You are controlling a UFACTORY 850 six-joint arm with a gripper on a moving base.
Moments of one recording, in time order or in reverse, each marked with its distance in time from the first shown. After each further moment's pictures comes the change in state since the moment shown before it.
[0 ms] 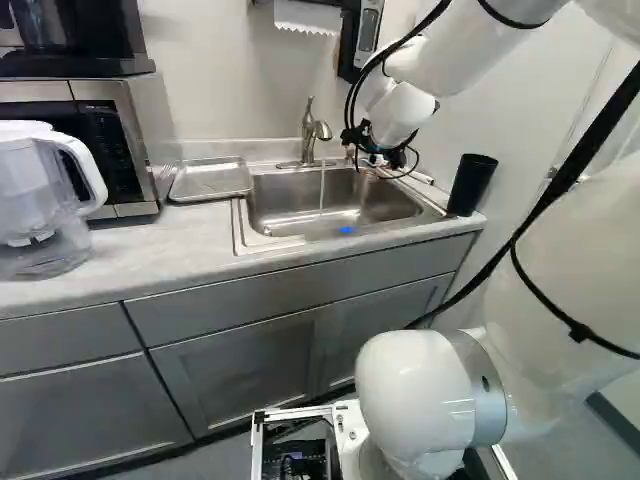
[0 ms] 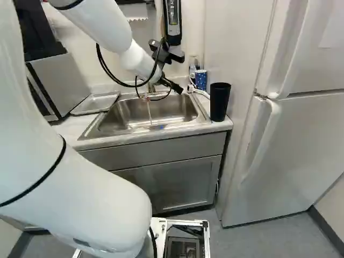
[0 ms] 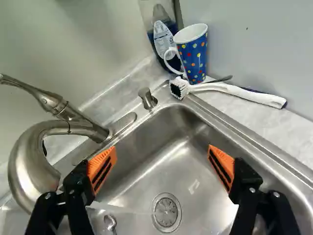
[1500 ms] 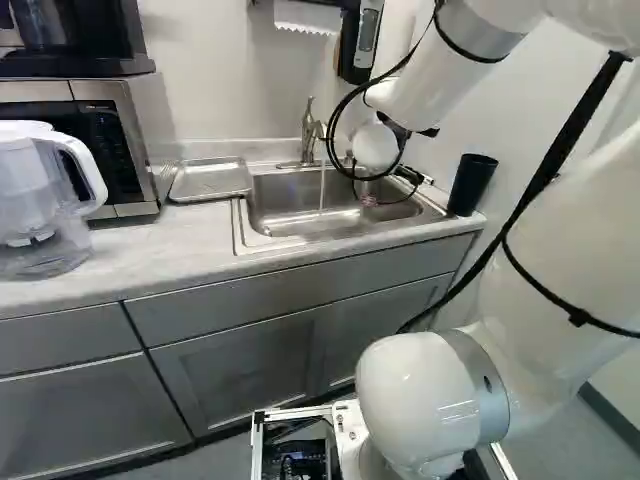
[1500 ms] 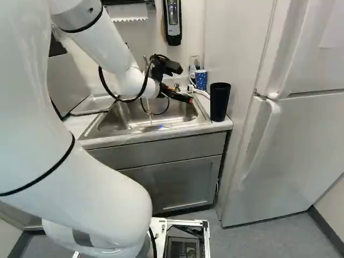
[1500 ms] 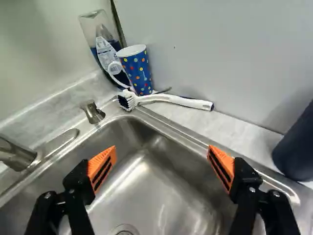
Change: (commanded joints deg) arm 5.1 -4.0 6.3 16.1 29.7 -15.7
